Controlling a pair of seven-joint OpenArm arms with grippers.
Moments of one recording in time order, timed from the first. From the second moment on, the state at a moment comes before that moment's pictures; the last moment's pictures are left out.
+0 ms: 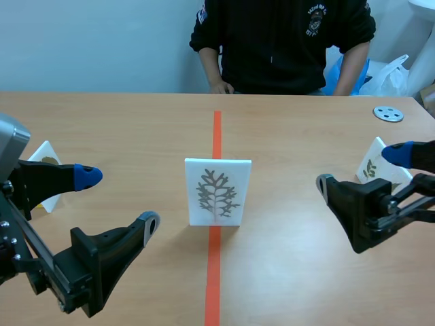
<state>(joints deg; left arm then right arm) 37.5 -29.4 0.2 115.9 -21.3 -27.4 0.6 -33.4 25.1 11.8 114.1 22.1 27.1 -10.9</state>
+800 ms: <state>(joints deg) 37.5 -29.4 0.2 115.9 -21.3 -27.5 0.6 -1.8 22.5 -20.1 80.8 6.6 27.1 -0.2</state>
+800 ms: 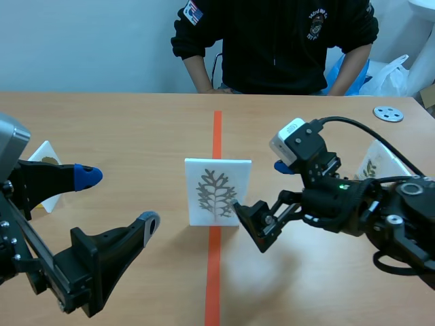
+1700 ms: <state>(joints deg) 37.5 -29.4 0.2 115.9 -21.3 -27.5 0.6 5.9 14.3 -30.9 65.1 -1.0 24.9 5.7</state>
